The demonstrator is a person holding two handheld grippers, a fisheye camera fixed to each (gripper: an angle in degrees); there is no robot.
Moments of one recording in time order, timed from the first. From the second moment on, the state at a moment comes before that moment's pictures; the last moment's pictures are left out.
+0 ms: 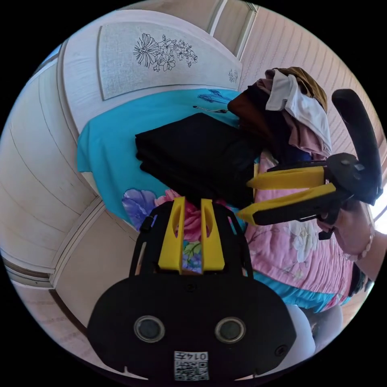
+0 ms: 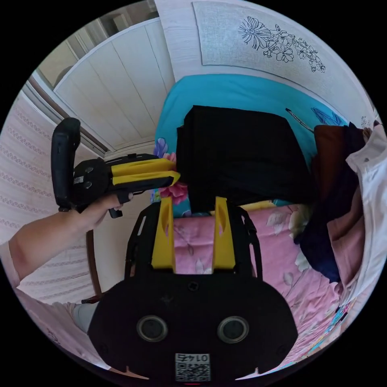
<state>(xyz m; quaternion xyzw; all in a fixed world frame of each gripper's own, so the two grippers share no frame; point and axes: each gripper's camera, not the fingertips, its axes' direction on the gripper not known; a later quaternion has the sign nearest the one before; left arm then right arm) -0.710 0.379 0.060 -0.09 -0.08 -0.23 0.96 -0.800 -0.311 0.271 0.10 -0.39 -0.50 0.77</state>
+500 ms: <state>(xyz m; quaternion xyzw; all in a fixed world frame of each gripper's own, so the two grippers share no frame) -0.729 0.287 -0.165 0.13 -0.06 -0.13 0.98 -0.647 -0.351 0.193 0.21 -0.55 -0.40 0.70</state>
